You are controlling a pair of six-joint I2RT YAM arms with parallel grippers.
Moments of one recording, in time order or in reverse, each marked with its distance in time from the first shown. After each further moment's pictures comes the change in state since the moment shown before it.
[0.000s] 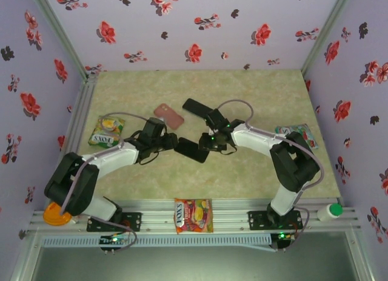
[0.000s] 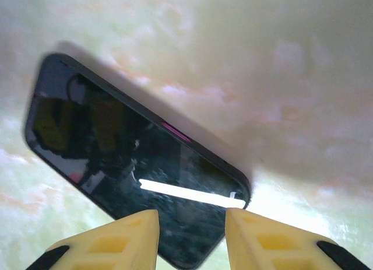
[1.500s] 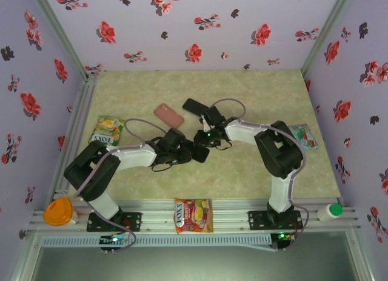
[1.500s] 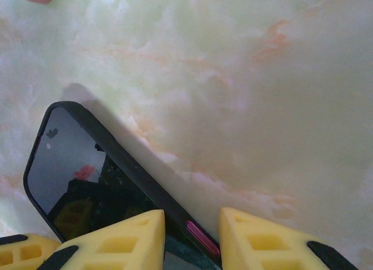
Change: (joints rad) left arm -0.180 0.206 0.076 -0.052 0.048 -0.123; right arm -0.041 0.190 0.051 0.163 -0.139 -0.109
